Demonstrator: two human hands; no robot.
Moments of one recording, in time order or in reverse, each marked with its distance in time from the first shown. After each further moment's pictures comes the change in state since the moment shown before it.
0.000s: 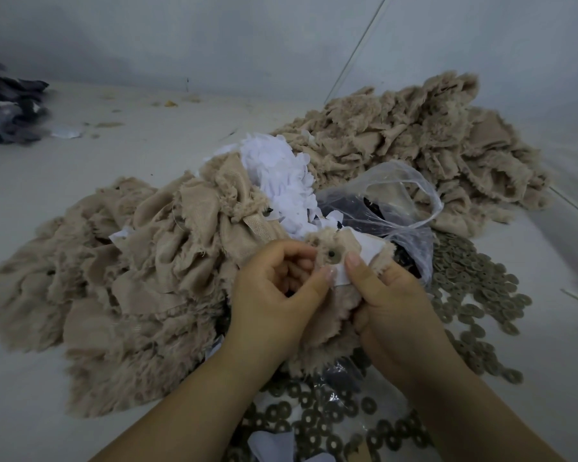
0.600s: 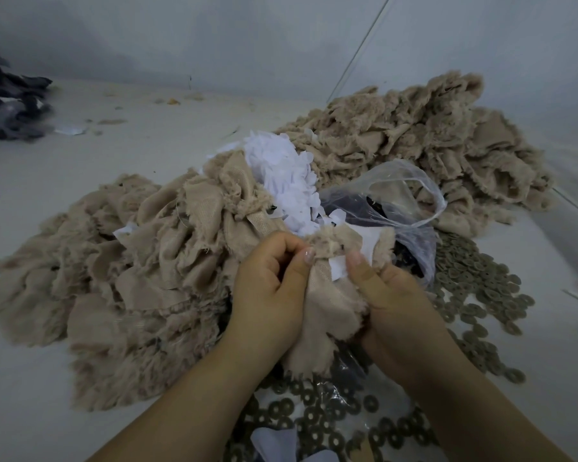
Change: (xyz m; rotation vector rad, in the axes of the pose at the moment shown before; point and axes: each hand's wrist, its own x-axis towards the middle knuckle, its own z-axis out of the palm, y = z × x) left_hand 0.004 0.002 -0.002 0.034 0.001 -0.009; right_hand -0.004 -0.007 0.011 0.091 -0.028 0.070
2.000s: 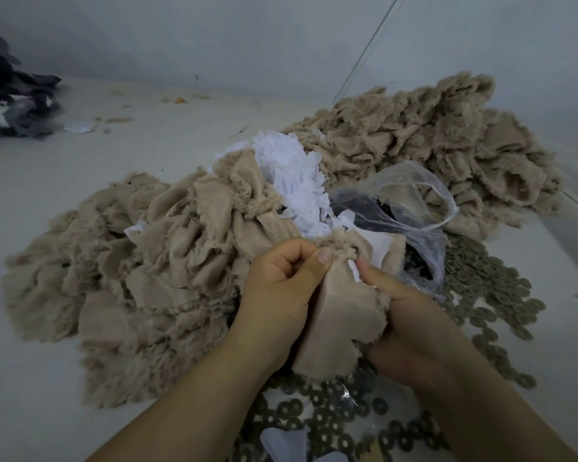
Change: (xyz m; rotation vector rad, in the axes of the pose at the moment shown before) left_hand 0.000 -0.001 -0.004 -0.254 -0.127 -0.202; right_hand 0.001 -0.010 0.002 0.246 0.083 0.448
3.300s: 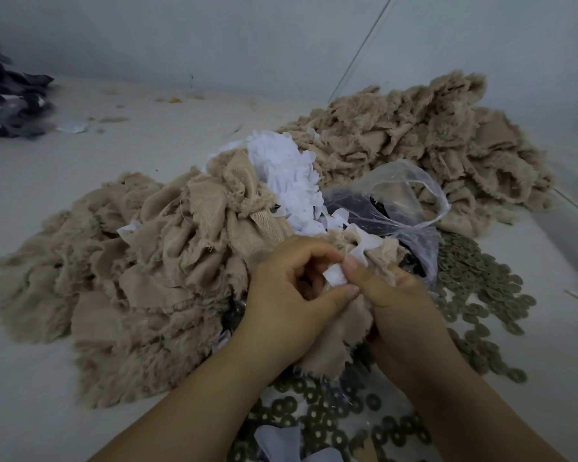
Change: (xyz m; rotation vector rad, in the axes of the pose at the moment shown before) left_hand -0.005 0.002 0.004 0.267 -0.074 0.290; right_hand -0.002 0.010 -0.004 -0.223 0.053 -0.416
